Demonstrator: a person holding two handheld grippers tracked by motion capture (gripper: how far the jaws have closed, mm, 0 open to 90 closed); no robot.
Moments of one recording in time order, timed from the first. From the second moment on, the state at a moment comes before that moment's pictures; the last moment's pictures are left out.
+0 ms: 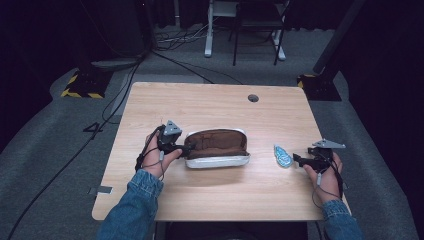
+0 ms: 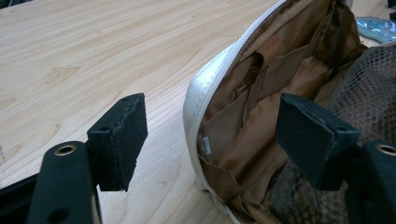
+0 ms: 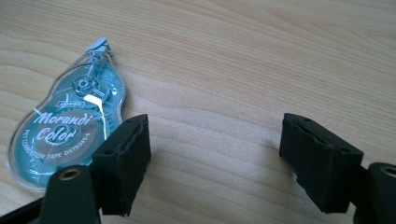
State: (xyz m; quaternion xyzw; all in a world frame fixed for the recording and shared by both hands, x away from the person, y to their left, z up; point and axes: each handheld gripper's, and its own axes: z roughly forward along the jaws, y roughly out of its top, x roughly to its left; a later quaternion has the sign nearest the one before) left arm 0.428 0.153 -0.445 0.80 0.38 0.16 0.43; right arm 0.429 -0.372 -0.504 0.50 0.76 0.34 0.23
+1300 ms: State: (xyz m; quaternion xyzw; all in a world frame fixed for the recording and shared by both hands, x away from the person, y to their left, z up) left arm 0.454 0.143 -0.473 0.82 0.37 0.09 0.43; right arm 0.428 -0.371 -0.504 0.50 0.76 0.34 0.23
